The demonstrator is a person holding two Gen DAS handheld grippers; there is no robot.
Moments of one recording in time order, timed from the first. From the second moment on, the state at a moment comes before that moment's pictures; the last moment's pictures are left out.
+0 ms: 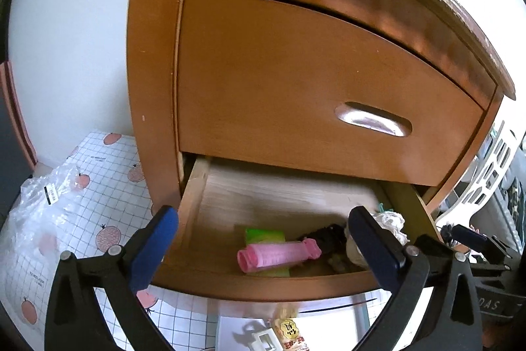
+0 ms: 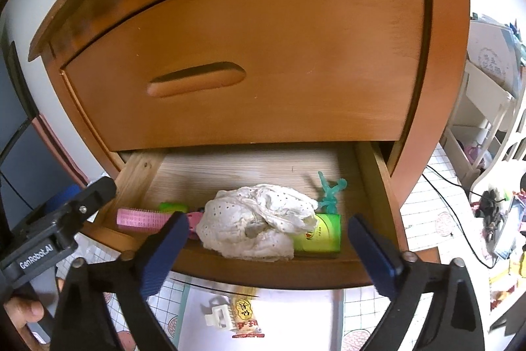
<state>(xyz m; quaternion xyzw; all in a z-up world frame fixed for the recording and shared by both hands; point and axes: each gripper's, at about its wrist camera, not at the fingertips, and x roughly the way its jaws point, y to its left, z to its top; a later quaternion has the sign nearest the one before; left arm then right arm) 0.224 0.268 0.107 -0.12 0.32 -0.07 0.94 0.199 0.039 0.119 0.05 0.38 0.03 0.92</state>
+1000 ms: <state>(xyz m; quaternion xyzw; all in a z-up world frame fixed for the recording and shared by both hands) 0.150 0.266 -0.022 -0.14 0.44 -0.09 0.88 0.115 0.031 0.004 0.10 0.43 0.02 0.90</state>
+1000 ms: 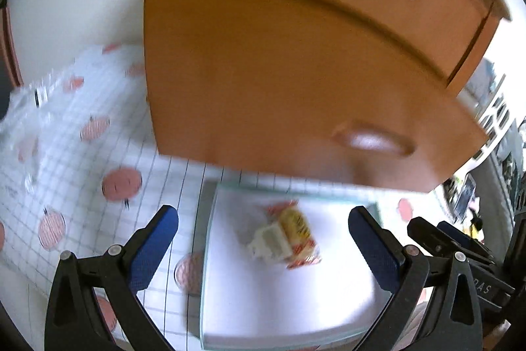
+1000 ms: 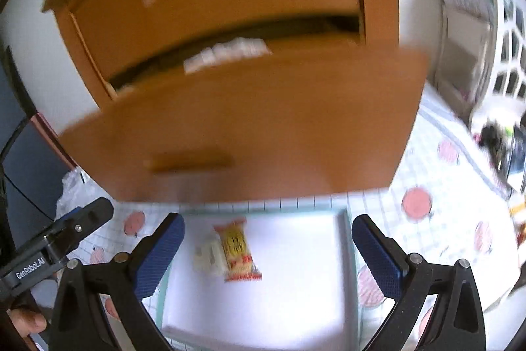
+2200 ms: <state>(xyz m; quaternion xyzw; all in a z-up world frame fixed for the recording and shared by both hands) 0.189 0.213 -0.138 -0.11 0.54 -0.07 0.83 0.140 -0.003 -0.111 0.17 0.51 -0.06 0.84</state>
